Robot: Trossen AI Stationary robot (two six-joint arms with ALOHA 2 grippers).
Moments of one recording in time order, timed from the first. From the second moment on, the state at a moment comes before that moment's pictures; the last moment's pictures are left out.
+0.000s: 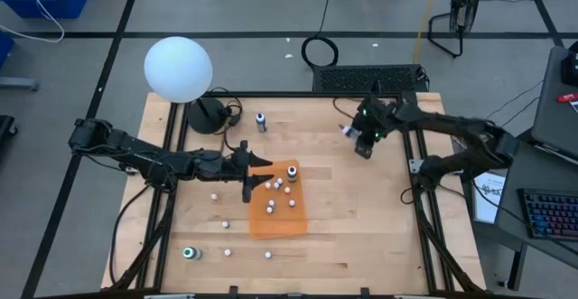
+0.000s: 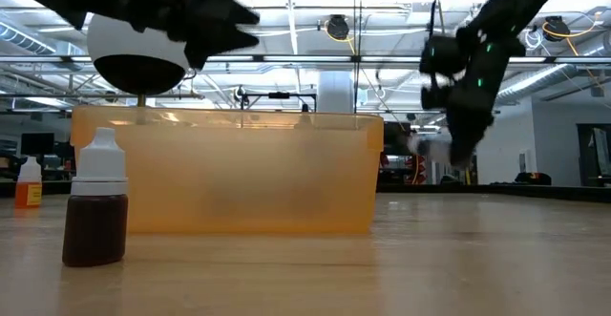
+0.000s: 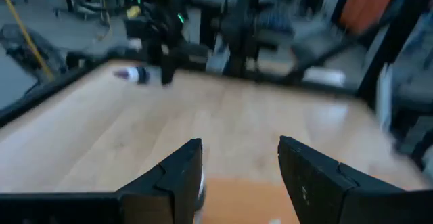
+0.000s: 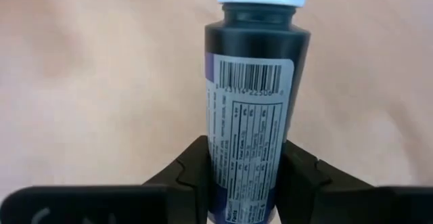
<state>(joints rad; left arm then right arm) -0.15 1.23 0.52 0.55 -0.23 -0.19 -0.65 1.30 0.72 -0.63 -0.19 -0.14</state>
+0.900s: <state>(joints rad) -0.14 1.63 0.89 0.45 -0.17 -0.11 0.30 1.22 0.40 0.41 0.30 -0.03</state>
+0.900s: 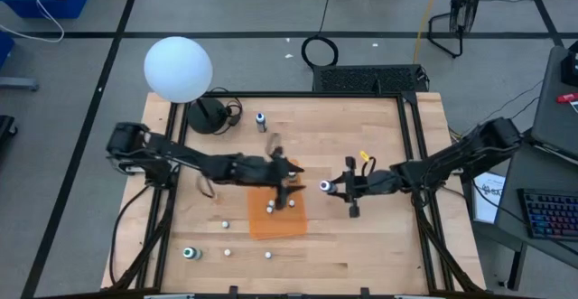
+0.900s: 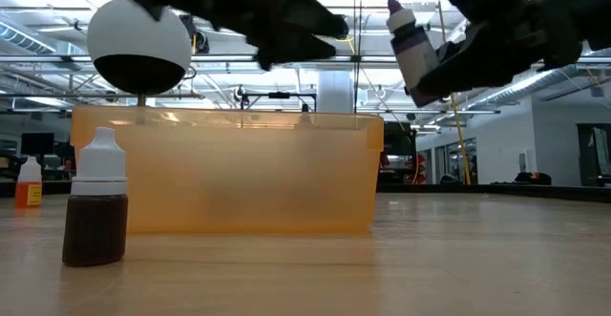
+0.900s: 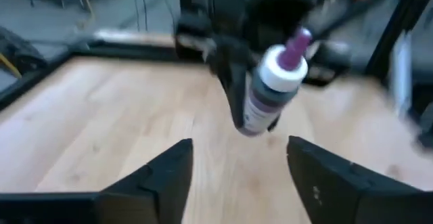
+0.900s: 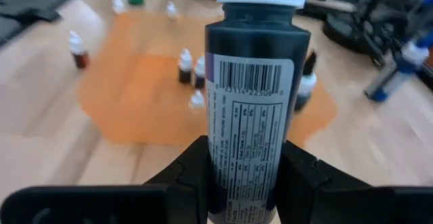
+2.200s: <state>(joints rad) -0.15 1.85 1.22 0.28 -0.09 0.07 0.32 1.28 0.40 0.42 0.31 0.06</state>
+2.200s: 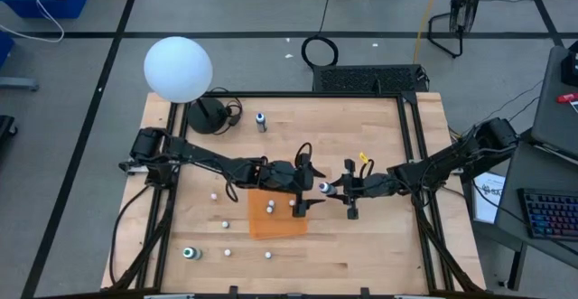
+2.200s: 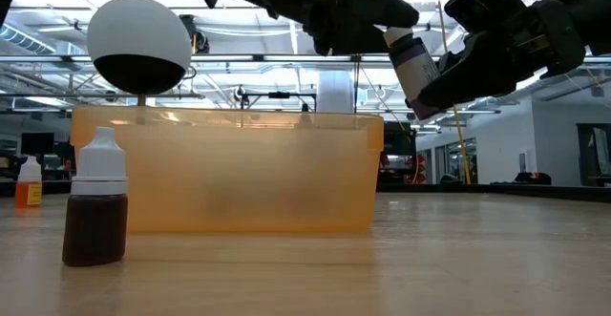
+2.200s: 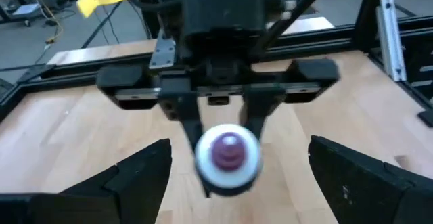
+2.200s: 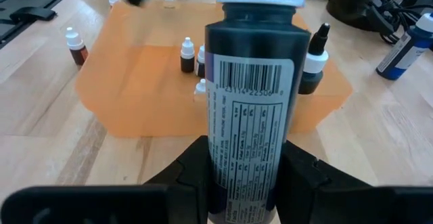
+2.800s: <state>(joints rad) -0.12 1.85 1.22 0.28 -0.04 0.02 0.32 1.28 0.40 0.42 0.31 0.06</state>
